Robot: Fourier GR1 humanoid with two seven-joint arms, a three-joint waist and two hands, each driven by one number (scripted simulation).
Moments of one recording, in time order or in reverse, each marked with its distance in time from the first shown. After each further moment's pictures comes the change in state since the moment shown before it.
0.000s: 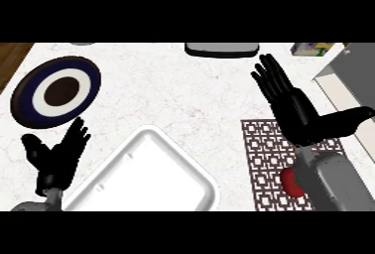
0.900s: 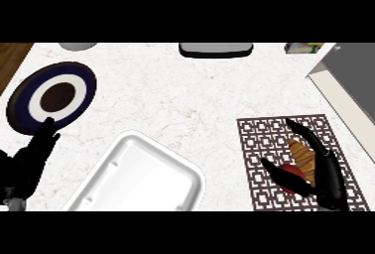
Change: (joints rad) left arm 0.065 0.138 0.077 -0.015 -0.070 -0.127 -0.124; right arm 0.429 -0.115 0.081 -0.116 0.645 -0.467 -0.054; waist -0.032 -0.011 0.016
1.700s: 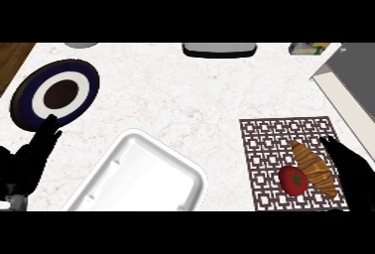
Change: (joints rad) left arm -0.021 -0.007 0.006 0.014 -0.020 -0.020 -0.005; right arm 0.110 -0.370 0.082 -0.300 0.457 0.413 0.725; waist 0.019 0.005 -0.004
